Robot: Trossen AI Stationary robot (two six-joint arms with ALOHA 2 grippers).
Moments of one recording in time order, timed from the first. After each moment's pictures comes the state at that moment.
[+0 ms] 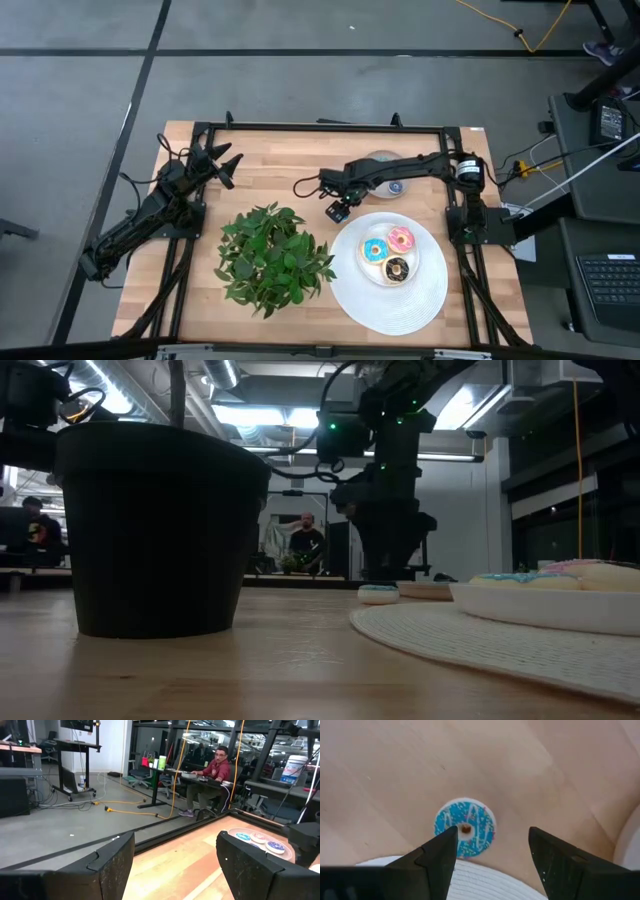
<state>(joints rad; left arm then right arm) 0.79 0.01 0.01 0.03 -0.01 -0.18 -0.13 1.99 1.44 -0.88 -0.02 0.58</state>
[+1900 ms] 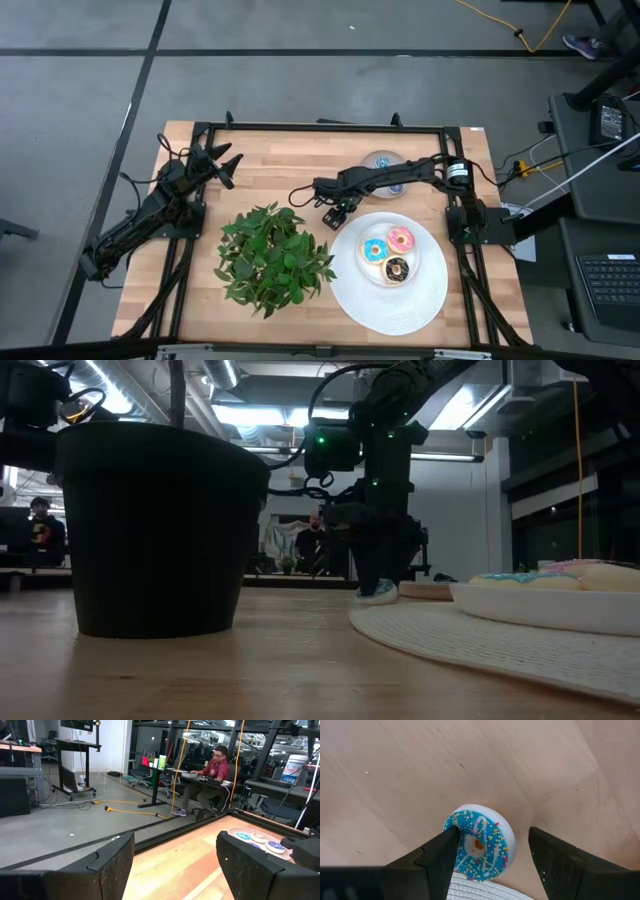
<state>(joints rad) 0.79 0.02 0.01 0.03 -0.01 -0.18 -0.09 2.08 1.47 -0.85 -0.02 0.55</state>
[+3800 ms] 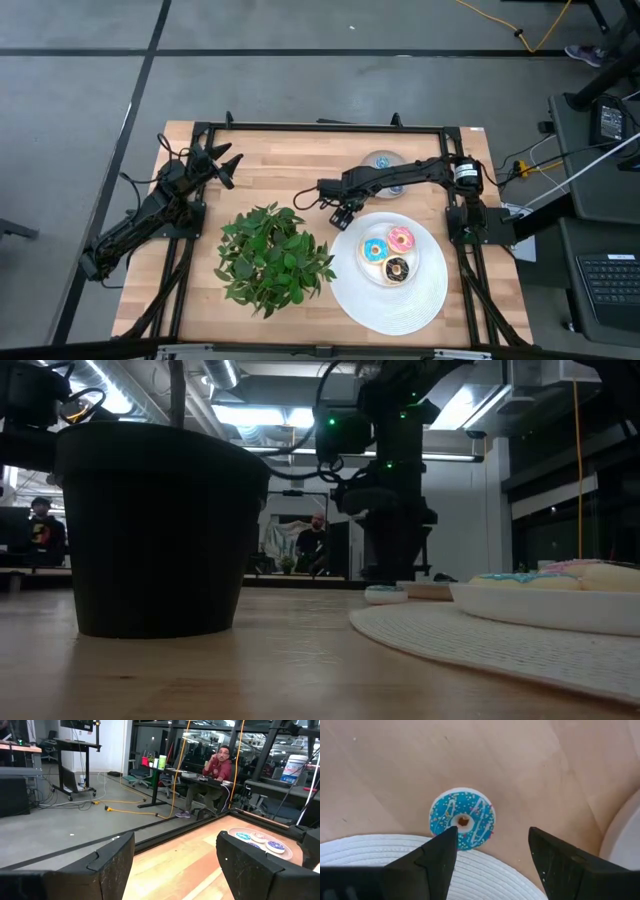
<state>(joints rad) 0.79 0.02 0.01 0.03 -0.01 -0.18 -0.08 2.01 1.46 -0.95 0.06 0.51</state>
